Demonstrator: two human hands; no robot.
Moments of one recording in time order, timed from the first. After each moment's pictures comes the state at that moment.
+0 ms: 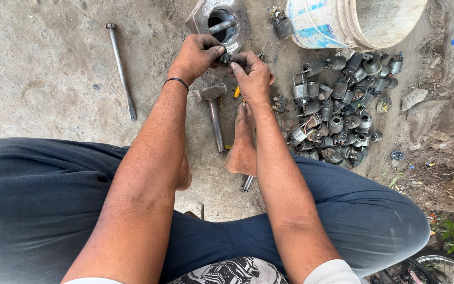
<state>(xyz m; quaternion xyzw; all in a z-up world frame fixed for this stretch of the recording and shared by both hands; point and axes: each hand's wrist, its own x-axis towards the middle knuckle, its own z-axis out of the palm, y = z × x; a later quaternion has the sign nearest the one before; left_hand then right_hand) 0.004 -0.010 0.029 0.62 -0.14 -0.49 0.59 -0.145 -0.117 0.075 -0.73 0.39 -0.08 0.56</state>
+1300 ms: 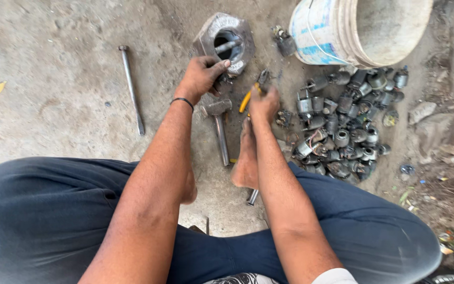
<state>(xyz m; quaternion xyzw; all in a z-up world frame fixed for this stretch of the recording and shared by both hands) 0.006 -0.004 0.042 0.59 -0.05 -0.54 0.60 -0.195 -0.133 0.004 -0.82 0.53 -0.13 0.18</state>
